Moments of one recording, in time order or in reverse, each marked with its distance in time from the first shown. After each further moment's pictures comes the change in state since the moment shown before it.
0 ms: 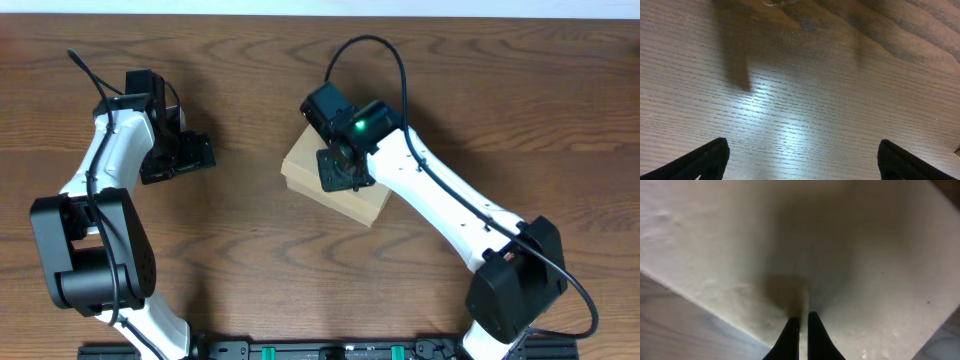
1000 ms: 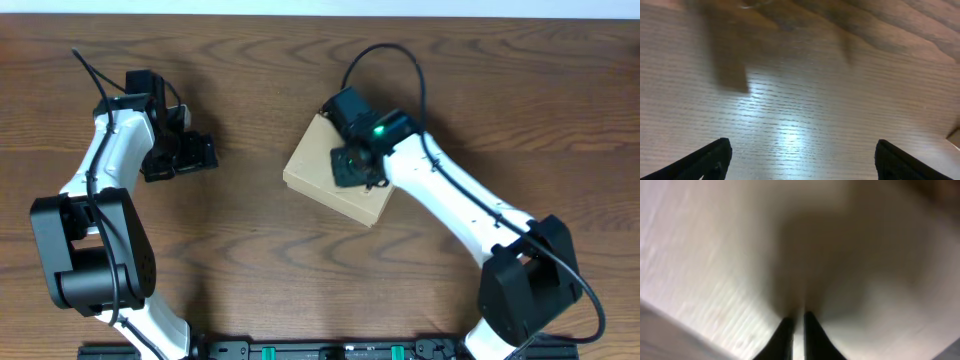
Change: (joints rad) left arm 0.000 0.000 0.000 0.006 0.056 0.082; right arm -0.088 -0.045 -0.137 0.188 -0.024 -0.062
